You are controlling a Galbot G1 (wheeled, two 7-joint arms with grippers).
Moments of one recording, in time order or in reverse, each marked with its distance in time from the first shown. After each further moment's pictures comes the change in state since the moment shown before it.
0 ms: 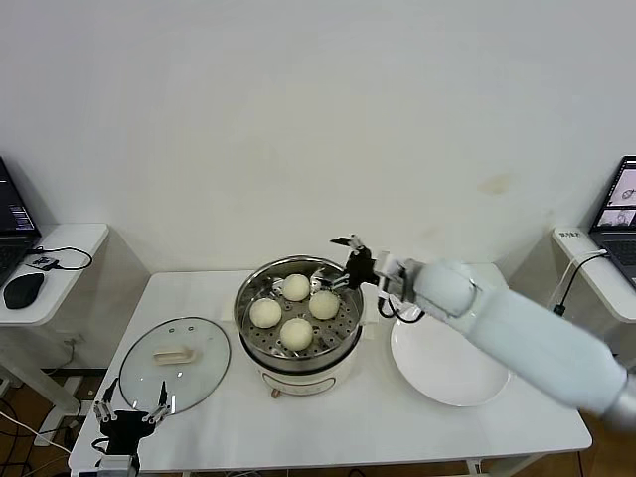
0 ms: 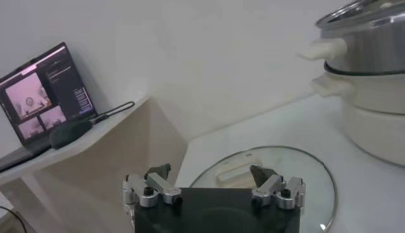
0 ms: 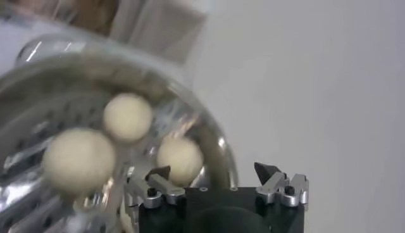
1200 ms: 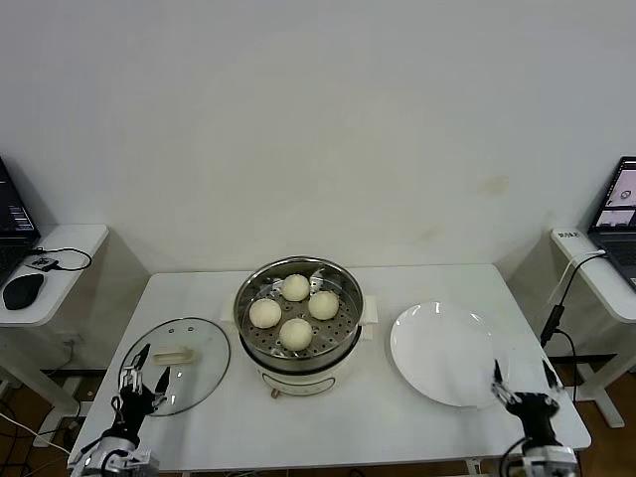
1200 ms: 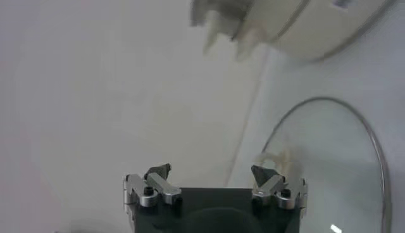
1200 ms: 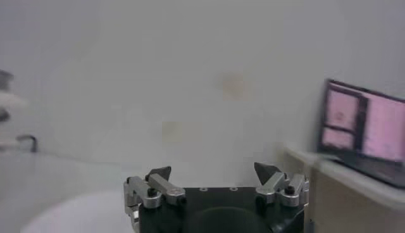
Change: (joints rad) left arm -0.221 0.159 0.049 0.343 0.917 -0.205 -0.055; right arm -1.210 0.659 1.296 0.098 -0.352 0.392 0.129
